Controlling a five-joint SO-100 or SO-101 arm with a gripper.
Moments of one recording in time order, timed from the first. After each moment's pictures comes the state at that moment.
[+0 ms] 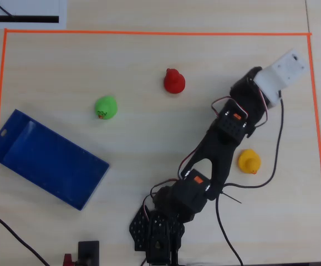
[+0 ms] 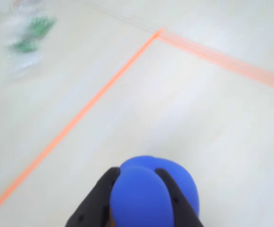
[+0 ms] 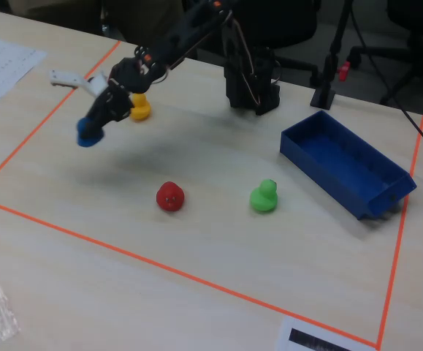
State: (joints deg) arm 36.5 87.6 102.4 12.0 -66.4
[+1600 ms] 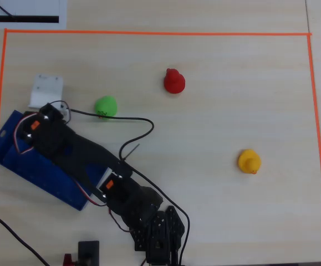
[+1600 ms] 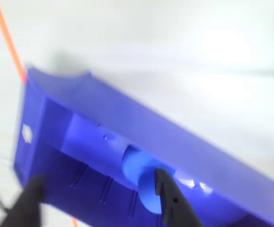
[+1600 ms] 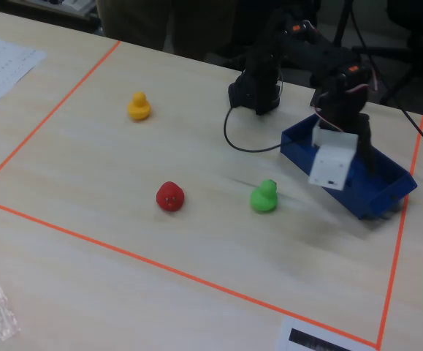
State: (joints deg) arm -44.5 75.0 69.7 74.0 -33.8
